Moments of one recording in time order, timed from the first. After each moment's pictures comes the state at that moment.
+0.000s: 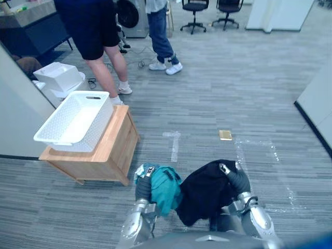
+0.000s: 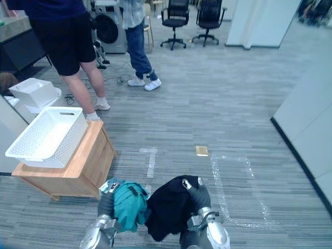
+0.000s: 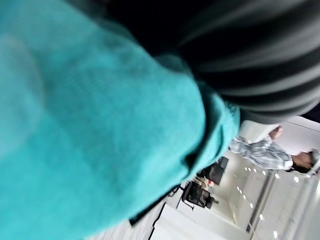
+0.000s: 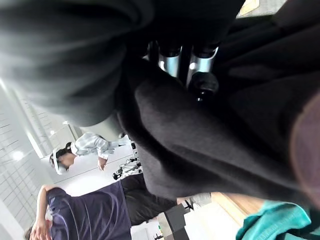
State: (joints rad) left arm 0.37 0.06 -0.33 0.15 -0.54 -0.32 0.08; right arm 0.34 -0.14 0.18 -0.02 0.37 -0.20 0.10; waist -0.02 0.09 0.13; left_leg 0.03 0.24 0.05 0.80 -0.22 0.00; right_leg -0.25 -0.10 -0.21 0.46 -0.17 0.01
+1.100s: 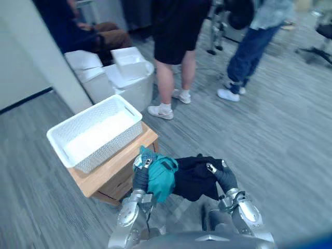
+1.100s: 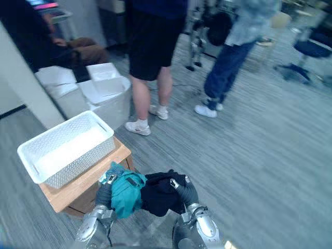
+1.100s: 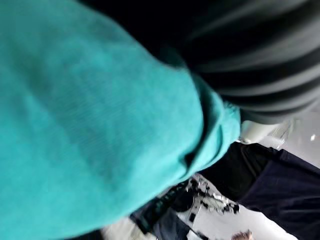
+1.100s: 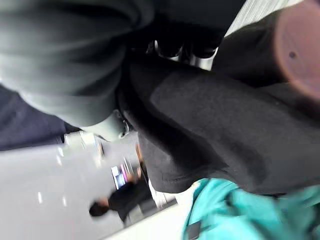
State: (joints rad) left arm 0.32 0.18 -0.32 0.18 -0.49 -0.25 0.06; right arm 0.32 -0.11 0.31 0.06 0.35 -0.18 0.09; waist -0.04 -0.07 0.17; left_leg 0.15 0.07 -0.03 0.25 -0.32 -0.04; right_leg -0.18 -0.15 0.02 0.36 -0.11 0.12
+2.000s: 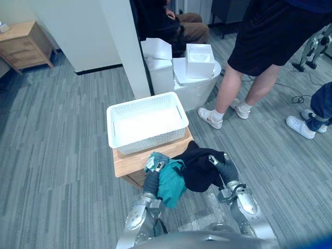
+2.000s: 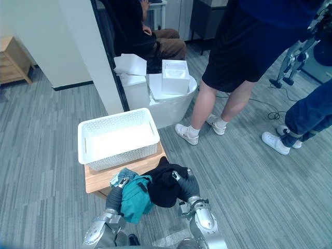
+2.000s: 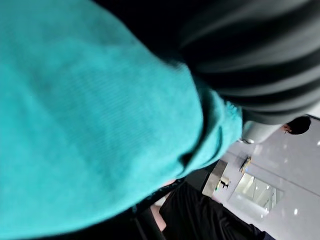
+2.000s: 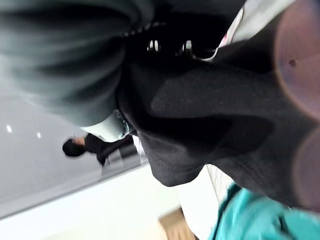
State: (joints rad) left arm 0.32 0.11 -0.32 0.15 -0.50 -0.22 -0.08; right arm 0.24 -0.13 0.31 0.06 0.32 -0.19 -0.06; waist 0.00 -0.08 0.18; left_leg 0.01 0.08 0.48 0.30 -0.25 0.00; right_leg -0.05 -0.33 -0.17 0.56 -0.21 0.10
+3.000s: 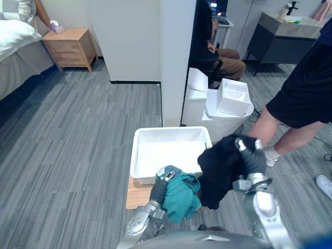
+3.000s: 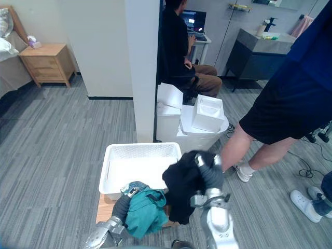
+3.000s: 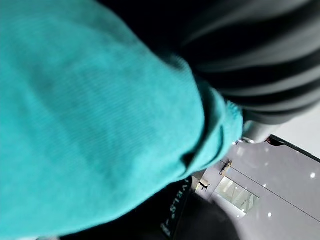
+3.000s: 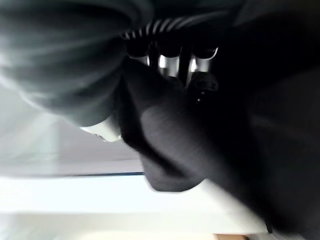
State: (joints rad) left arm 0.36 0.15 -0.38 0.13 -0.48 -0.12 -0.16; right arm 0.23 -0.18 0.11 -0.34 0.19 -0.21 -0.18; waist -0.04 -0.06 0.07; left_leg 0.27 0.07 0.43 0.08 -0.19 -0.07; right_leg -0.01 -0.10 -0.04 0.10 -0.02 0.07
